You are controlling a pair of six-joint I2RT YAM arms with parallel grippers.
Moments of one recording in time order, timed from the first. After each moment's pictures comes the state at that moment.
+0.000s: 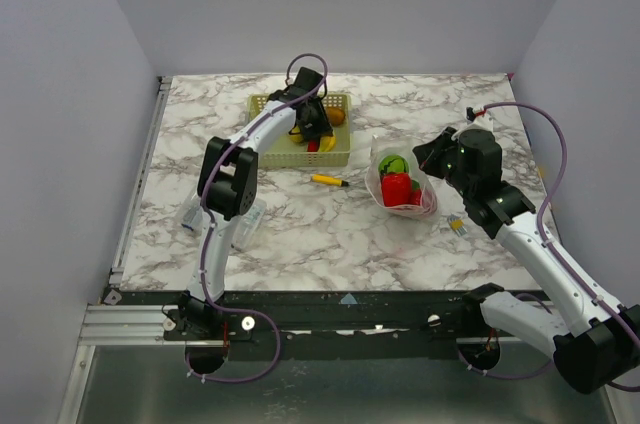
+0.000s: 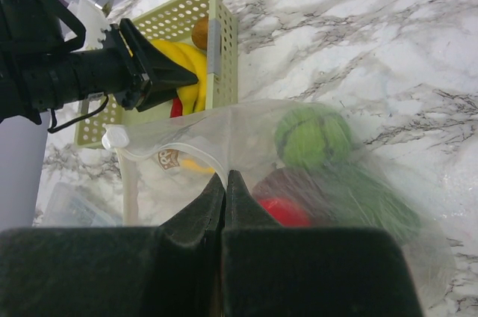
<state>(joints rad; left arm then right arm) -0.43 2.32 2.01 -0.64 0.09 -0.76 0.39 0.99 0.86 -0.22 0.15 0.62</state>
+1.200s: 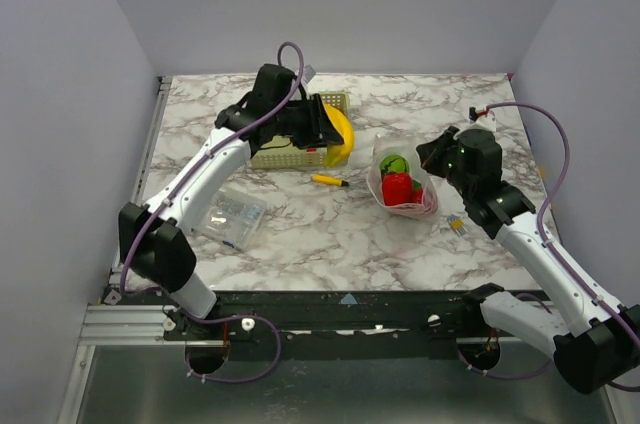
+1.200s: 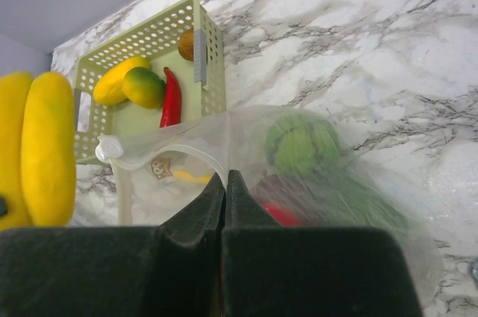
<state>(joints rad) -0.47 1.64 1.57 -0.57 0.45 -0.69 0.39 0.99 0.86 -0.22 0.19 0.62</state>
